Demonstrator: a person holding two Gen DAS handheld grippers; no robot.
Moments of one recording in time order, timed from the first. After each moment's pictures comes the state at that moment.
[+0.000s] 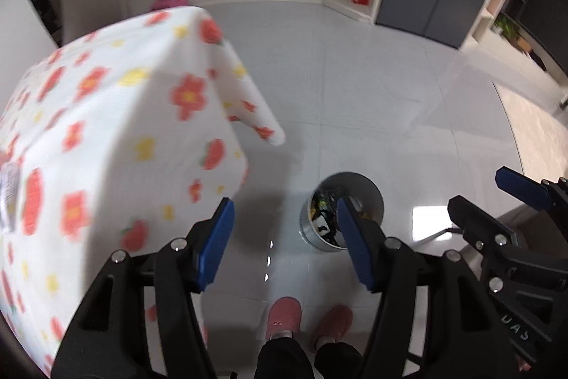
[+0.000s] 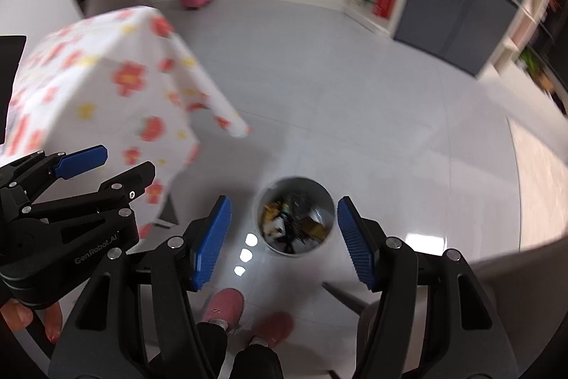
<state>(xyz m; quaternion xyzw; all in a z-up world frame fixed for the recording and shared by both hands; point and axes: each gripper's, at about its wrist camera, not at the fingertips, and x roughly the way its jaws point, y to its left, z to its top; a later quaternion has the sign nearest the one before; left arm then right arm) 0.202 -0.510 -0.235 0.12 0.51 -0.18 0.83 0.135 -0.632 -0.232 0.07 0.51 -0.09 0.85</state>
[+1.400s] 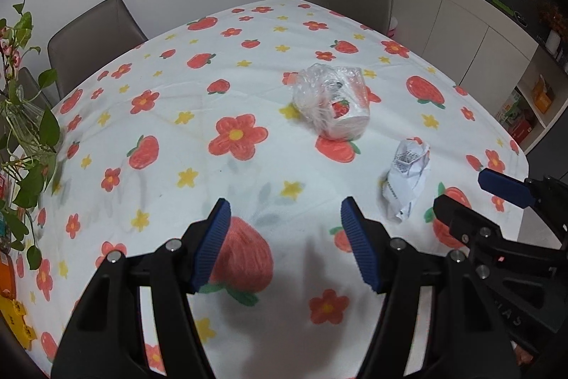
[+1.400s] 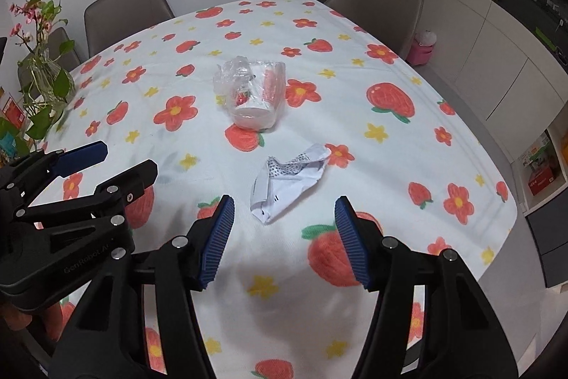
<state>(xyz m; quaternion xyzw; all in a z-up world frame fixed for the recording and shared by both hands) 0.228 -0.089 -0.160 -0.07 0.46 0.12 0.88 0.280 -0.228 -0.164 -0.12 0.46 0.24 0.85</state>
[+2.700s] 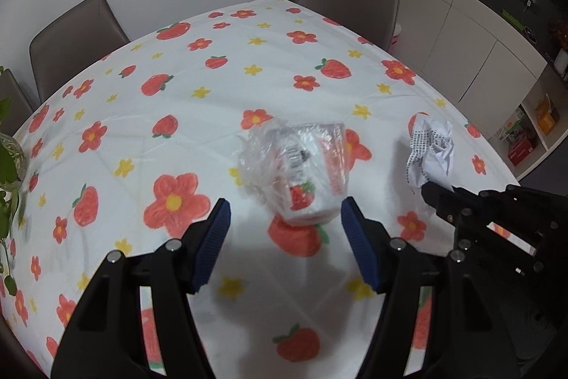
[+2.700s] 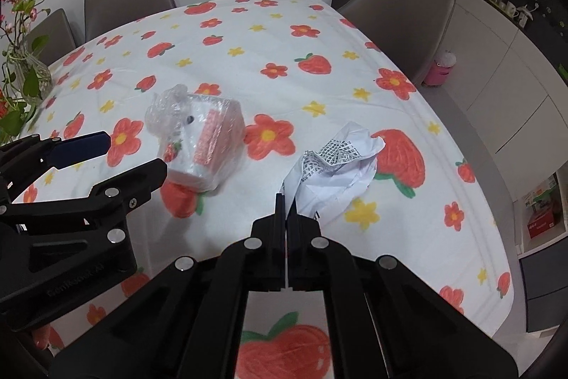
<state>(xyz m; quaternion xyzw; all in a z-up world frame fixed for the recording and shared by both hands) 0.337 -0.099 -0.173 -0.10 0.46 0.12 0.87 0.388 -0.229 -0.182 -0.16 0.44 0.27 0.84</state>
